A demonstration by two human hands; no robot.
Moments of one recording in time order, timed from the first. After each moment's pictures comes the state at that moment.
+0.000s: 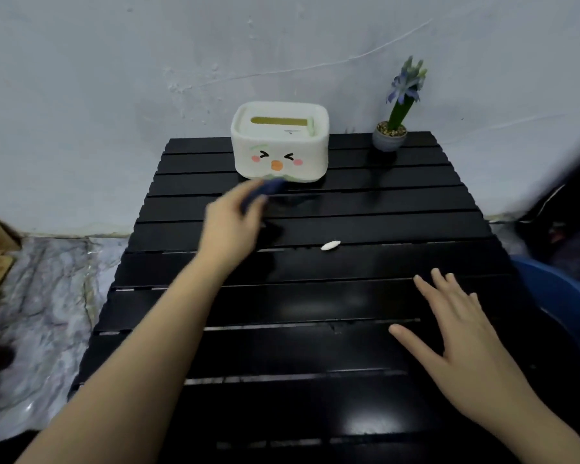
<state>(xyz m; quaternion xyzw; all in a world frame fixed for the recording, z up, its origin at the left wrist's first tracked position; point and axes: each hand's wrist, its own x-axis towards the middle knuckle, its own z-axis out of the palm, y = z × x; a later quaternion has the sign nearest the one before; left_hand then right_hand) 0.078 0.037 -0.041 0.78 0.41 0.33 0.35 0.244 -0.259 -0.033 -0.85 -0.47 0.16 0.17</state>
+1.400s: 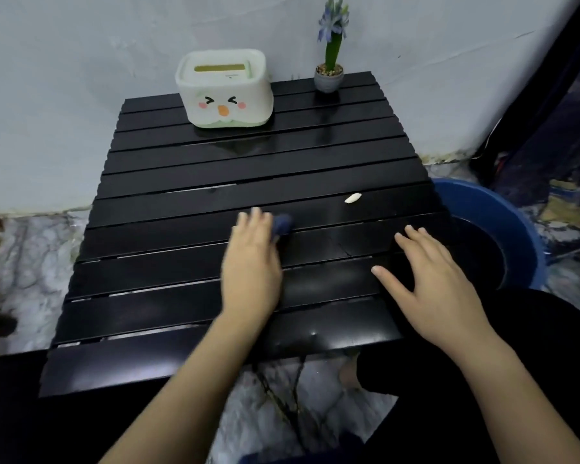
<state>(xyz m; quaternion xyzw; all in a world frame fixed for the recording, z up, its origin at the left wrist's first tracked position) 0.064 -0.166 -0.074 0.86 0.42 0.26 0.14 0.233 -0.352 -0.027 -0.88 -0.43 0.11 0.16</state>
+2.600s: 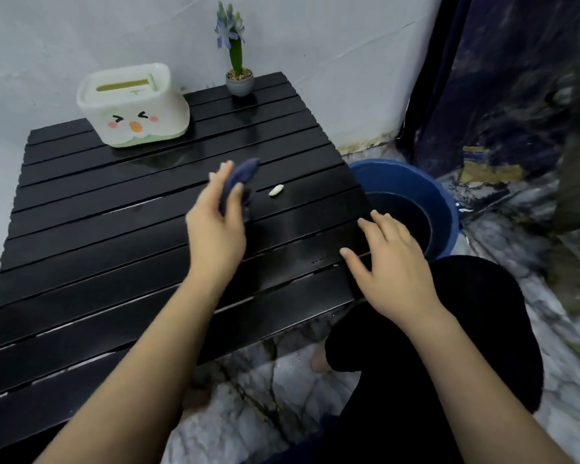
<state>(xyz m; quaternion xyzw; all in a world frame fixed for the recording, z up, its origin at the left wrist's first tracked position) 0.129 -0.182 -0.016 0.77 0.35 0.35 0.41 0.241 -0.394 -0.028 -0.92 -0.35 0.04 0.14</state>
